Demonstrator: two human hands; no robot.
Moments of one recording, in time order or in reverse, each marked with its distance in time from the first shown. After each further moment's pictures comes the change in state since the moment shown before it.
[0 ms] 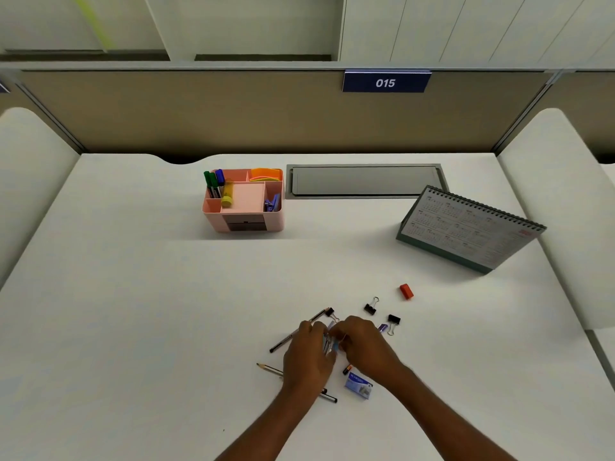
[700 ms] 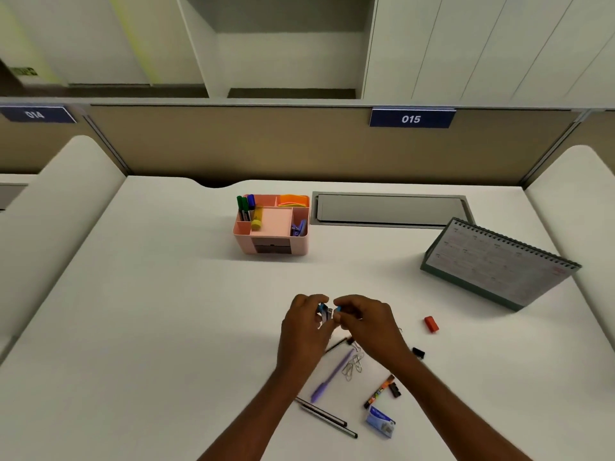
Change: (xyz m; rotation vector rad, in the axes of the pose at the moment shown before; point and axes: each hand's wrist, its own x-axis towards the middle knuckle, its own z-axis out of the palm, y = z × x) left_hand 0.042 0.000 -0.084 -0.352 0.335 0.114; right_hand 0.039 -0.067 -0.059 0.482 0.290 -0.008
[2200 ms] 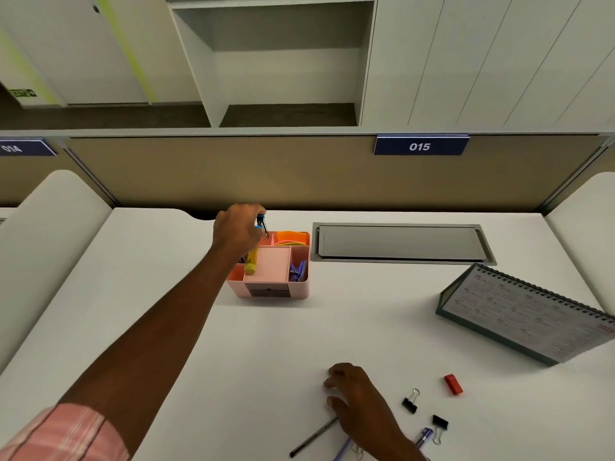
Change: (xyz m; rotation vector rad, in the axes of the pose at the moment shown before) left_hand 0.301 0.005 -0.134 0.684 0.094 0.150; right_hand 0.026 0.076 0.059 -0.347 -0.203 -0.088
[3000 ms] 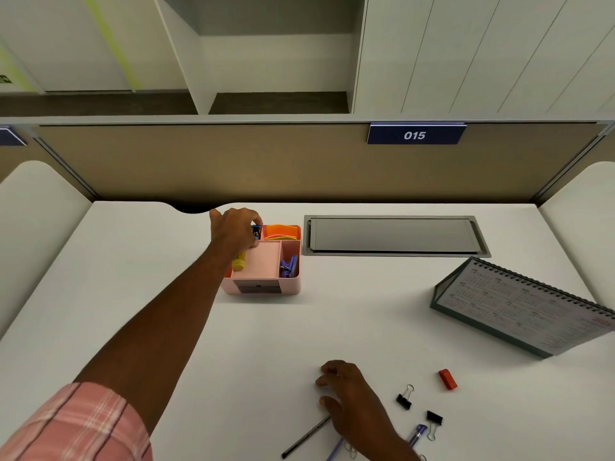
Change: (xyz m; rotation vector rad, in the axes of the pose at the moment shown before) left_hand 0.018 -0.002 0.041 0.257 -0.231 -0.014; right_hand -0.001 -0.003 0.001 -0.013 0.015 0.001
